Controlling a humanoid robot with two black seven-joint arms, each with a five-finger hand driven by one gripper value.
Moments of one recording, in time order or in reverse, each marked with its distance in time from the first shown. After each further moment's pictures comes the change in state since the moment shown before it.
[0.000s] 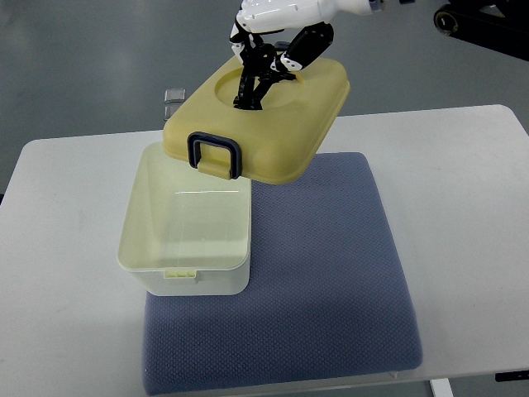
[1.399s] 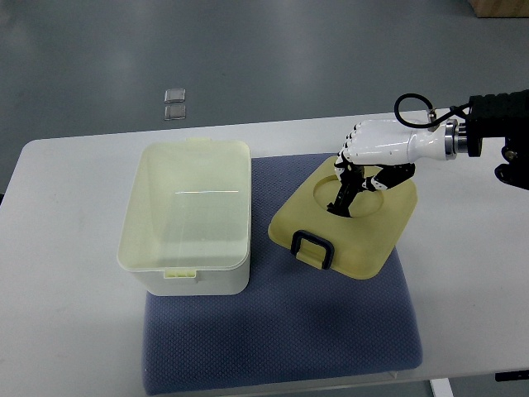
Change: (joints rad) left arm 0.000 0.000 0.000 0.000 0.000 0.000 0.000; right arm -0.501 -0.152 0.001 0.037 -0.190 -0.240 0.000
